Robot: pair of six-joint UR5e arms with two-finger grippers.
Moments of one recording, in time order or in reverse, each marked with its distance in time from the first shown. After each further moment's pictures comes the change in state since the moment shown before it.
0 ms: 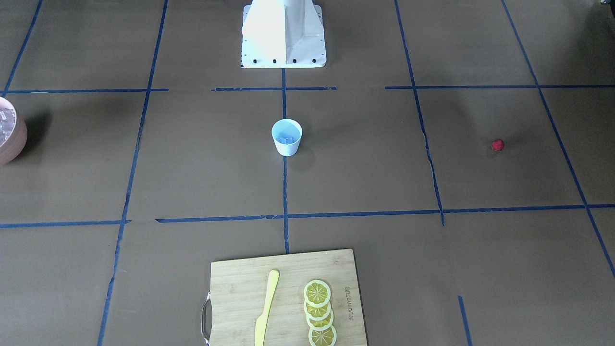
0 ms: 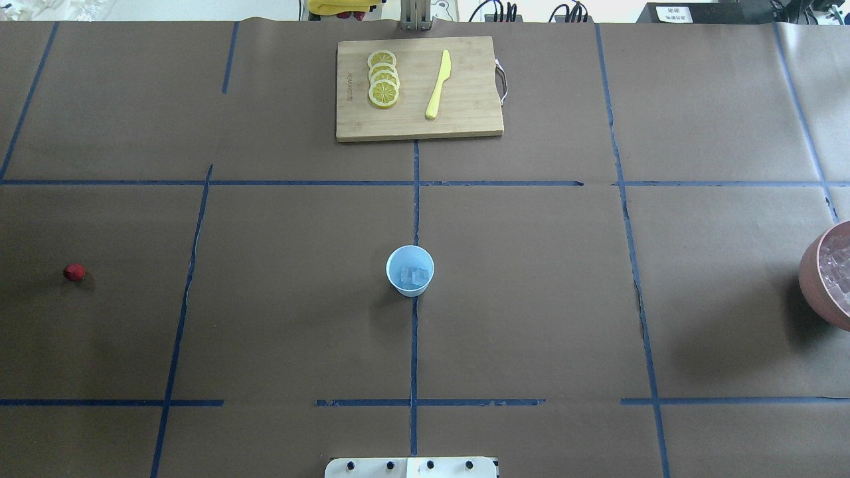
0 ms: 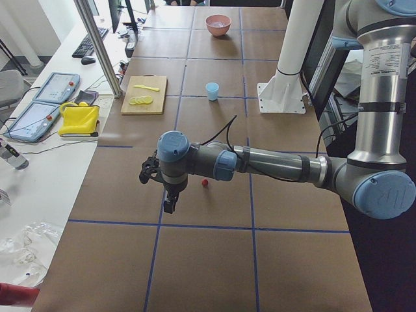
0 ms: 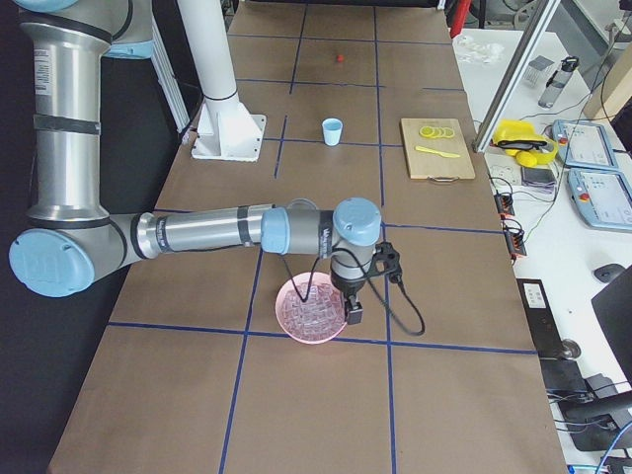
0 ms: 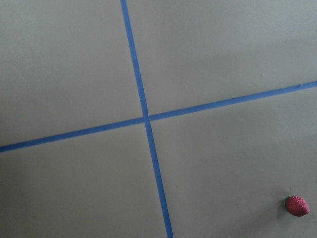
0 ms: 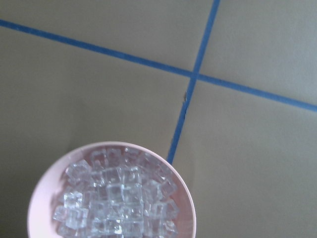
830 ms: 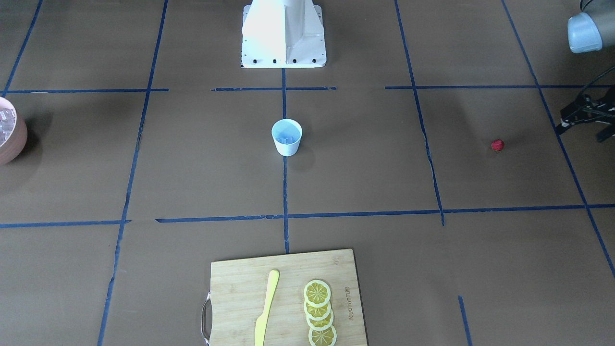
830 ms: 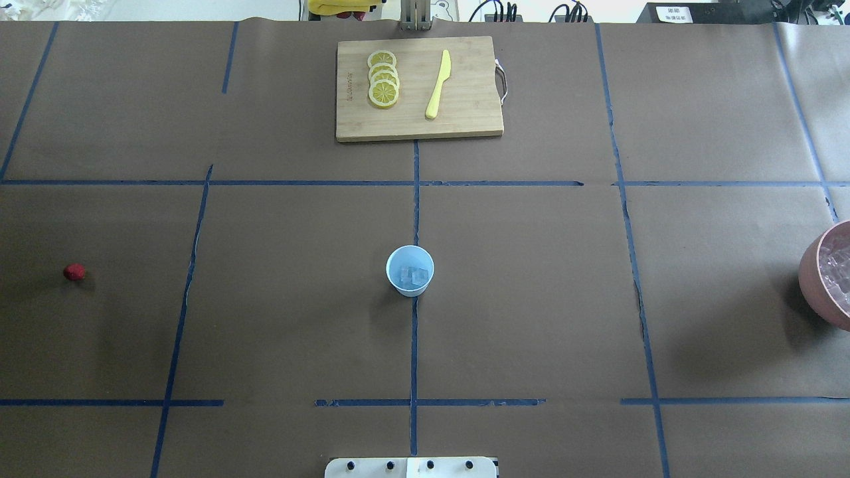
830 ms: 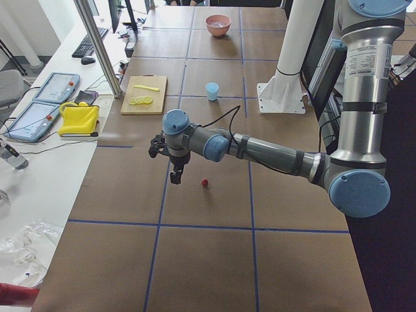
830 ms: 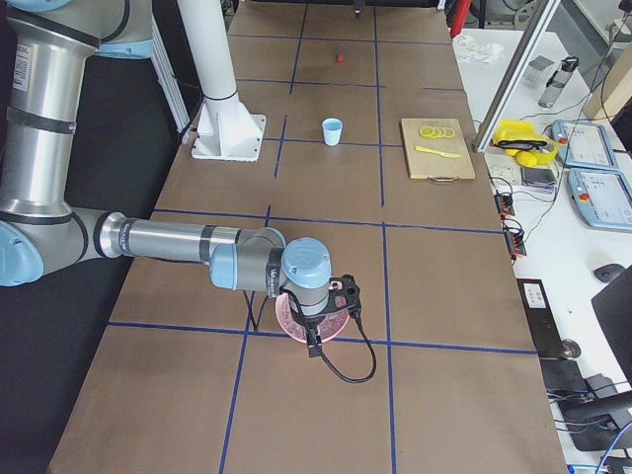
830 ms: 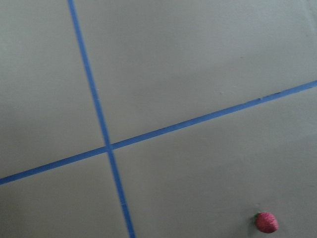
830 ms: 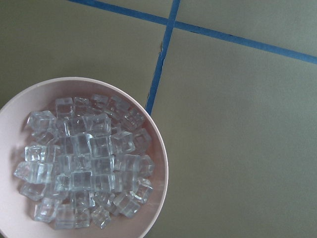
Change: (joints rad) left arm 0.284 -0.016 -0.081 -0.094 0.035 -0.358; right arm 0.025 -0.108 -0.013 0.133 0.004 -0.004
